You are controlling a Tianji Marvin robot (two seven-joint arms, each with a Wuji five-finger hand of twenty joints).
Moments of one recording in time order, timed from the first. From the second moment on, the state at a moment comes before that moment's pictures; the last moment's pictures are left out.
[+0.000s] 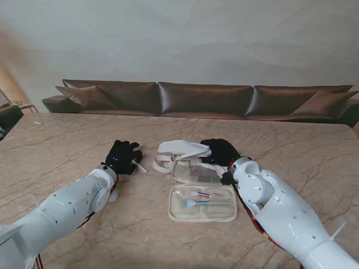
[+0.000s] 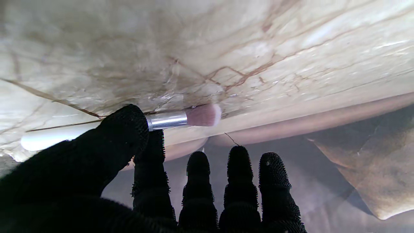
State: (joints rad) left arm 0.88 -1.18 -0.44 -0.63 0.79 0.00 0.52; right arm -1.19 -1.15 0.98 -1.19 -0.46 -0.13 -0.09; left_hand 0.54 -0.49 0.96 -0.17 0.45 -0.25 1.04 0.62 0.31 -0.01 0.36 0.32 0.23 0.12 0.47 0.69 -0.05 0.09 0.96 0.66; right_hand 0.56 -0.70 1.13 -0.33 0.78 -0.19 0.96 0.29 1.12 -0.01 0.84 0.46 1.21 0.07 0.97 0.66 0.98 0.13 1.61 0.63
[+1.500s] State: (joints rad) left arm 1.01 -1.16 -0.65 -0.71 0.79 0.02 0.55; right arm -1.19 -1.16 0.97 -1.19 -0.45 -0.13 -0.10; left_hand 0.49 -0.57 1.07 -0.27 0.51 -0.22 1.02 0.49 0.63 -0.06 0.43 0.41 0.50 0.13 0.48 0.67 0.00 0.16 0.95 0.62; right_hand 0.56 -0.70 1.13 -0.33 0.78 -0.18 0.96 0.29 1.12 -0.01 0.84 0.46 1.21 0.07 0.98 0.66 0.98 0.13 1.61 0.63
